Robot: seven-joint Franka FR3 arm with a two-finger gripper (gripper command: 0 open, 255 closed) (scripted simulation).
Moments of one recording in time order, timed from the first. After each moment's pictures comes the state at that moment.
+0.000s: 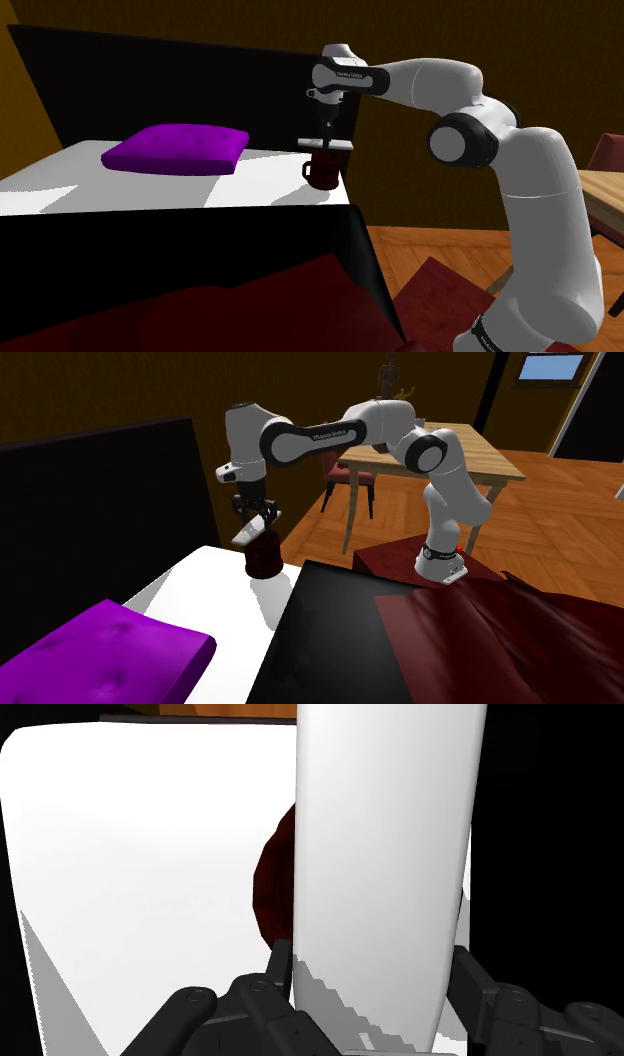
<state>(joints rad) 0.02 0.59 -0.22 -1.09 0.11 1.67 -1.03</state>
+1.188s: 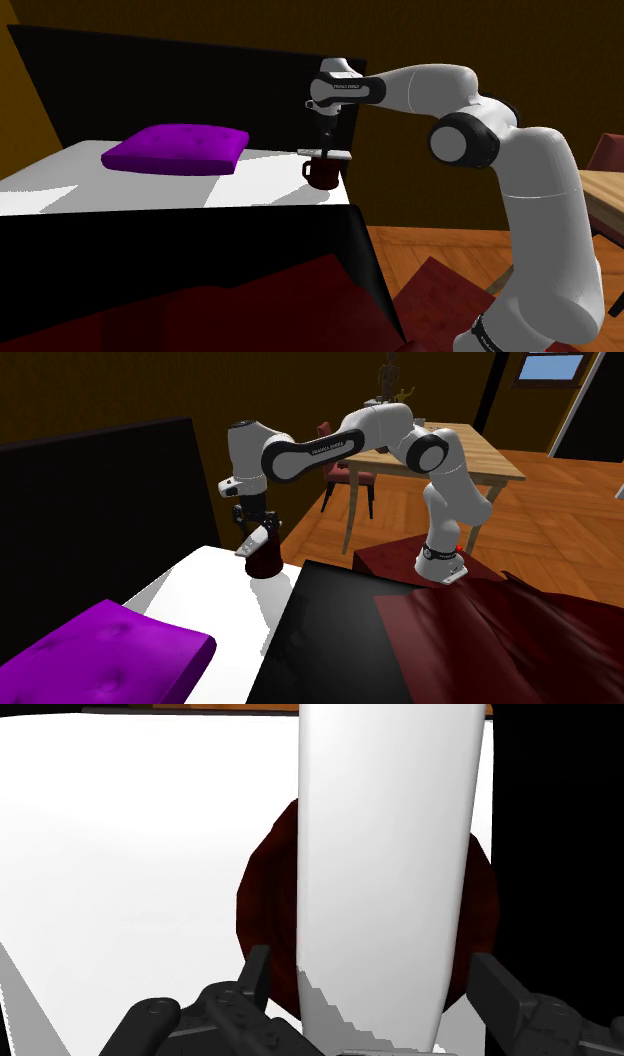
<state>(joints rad) 0.03 0.58 -0.21 -1.20 0.11 1.78 -1.03</state>
